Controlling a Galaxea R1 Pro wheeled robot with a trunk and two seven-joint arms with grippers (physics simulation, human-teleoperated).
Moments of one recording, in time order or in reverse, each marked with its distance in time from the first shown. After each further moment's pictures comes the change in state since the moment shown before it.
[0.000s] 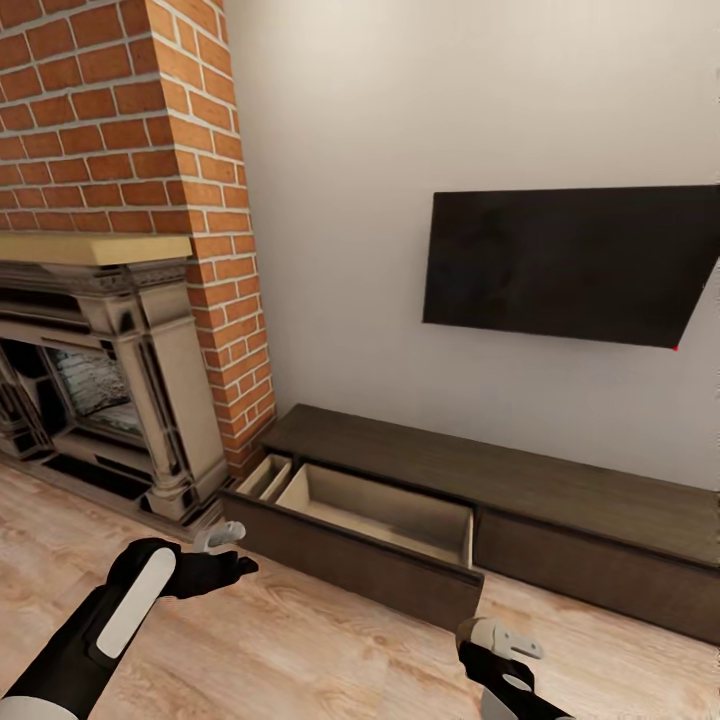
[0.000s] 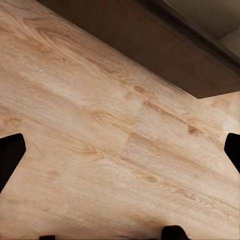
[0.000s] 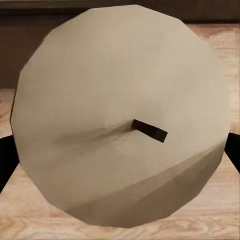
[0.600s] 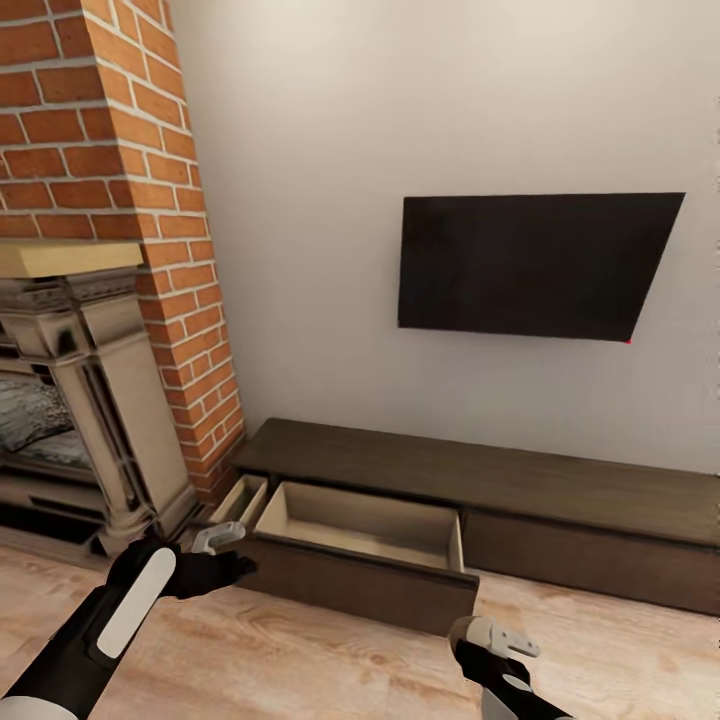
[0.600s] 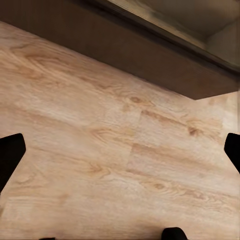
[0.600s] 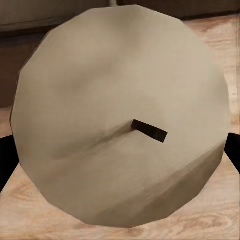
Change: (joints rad) left arm 0.000 0.000 -0.001 0.000 -0.002 0.000 0.000; right arm 0.000 0.000 -0.001 0.000 -0.002 0.000 0.041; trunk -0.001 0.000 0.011
